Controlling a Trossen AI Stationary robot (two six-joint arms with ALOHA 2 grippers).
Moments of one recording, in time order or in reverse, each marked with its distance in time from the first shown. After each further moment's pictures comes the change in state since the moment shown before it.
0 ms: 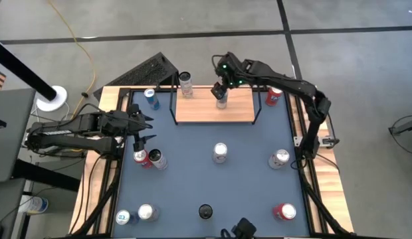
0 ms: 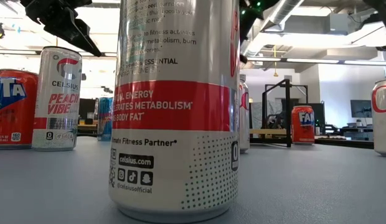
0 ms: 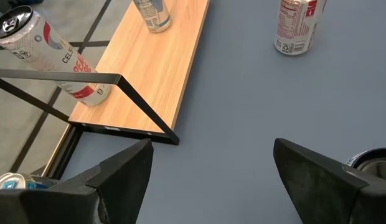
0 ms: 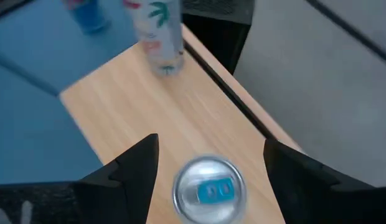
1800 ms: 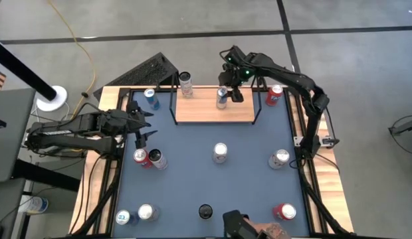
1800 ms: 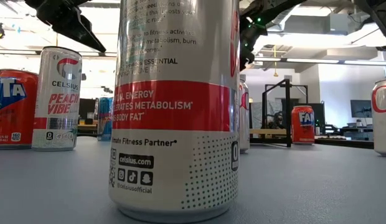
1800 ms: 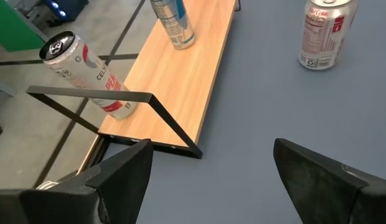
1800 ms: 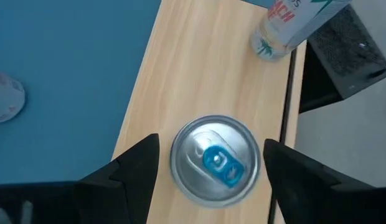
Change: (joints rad) left arm 0.000 0.000 0.000 0.064 -0.086 0.047; right arm -0.152 0.078 0.003 -0.110 -0.428 -0.928
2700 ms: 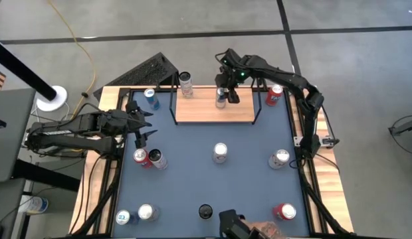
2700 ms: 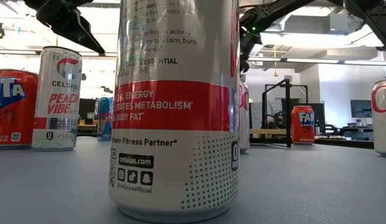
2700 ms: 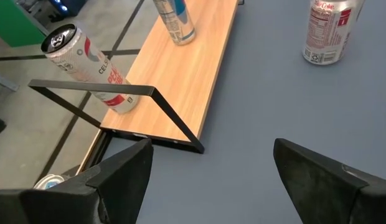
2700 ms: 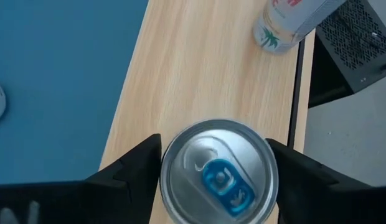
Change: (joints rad) left arm 0.001 0.000 0.000 -0.019 -0.013 -0.008; right arm 0.013 0.056 0.001 0.037 0.002 0.035
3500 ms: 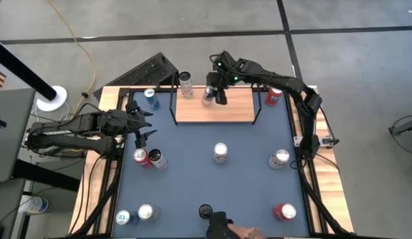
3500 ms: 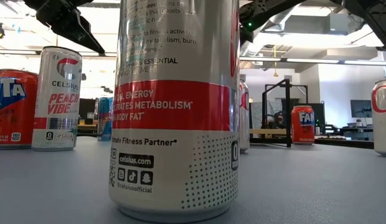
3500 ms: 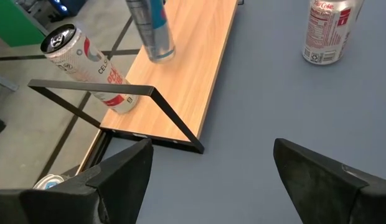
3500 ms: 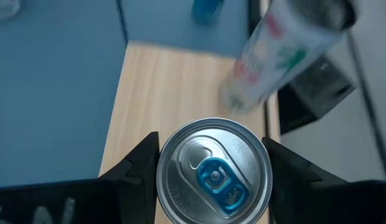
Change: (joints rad) left arm 0.000 0.000 0.000 0.000 0.001 0.000; right arm 0.080 0.000 -0.002 0.251 0.055 0.217
